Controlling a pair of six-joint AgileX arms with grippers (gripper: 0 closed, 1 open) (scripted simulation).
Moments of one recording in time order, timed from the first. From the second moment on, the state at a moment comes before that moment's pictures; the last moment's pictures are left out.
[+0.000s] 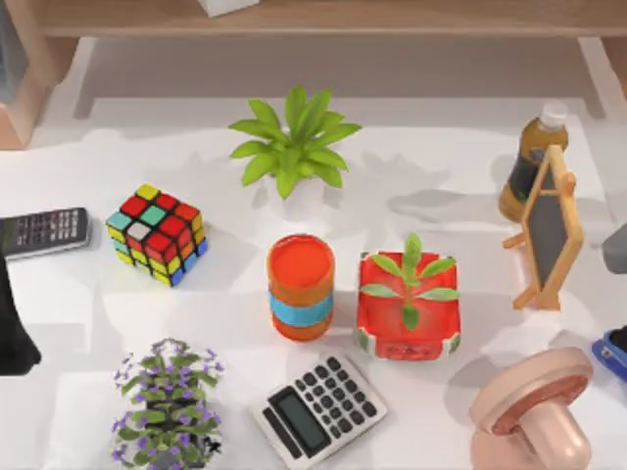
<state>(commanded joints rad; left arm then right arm) 0.00 0.00 0.00 0.00 0.00 0.00 0.10 1.54 0.94 -0.98 0.00 -0.57</state>
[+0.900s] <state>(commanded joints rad) 0.00 0.00 0.00 0.00 0.00 0.00 0.13 1.69 0.81 -0.70 0.00 -0.53</state>
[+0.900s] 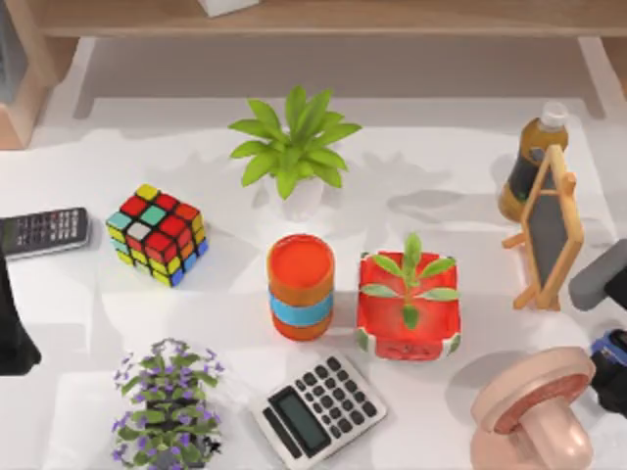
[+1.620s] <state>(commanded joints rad) 0.00 0.00 0.00 0.00 0.00 0.00 0.13 1.69 0.81 -0.70 0.00 -0.53</state>
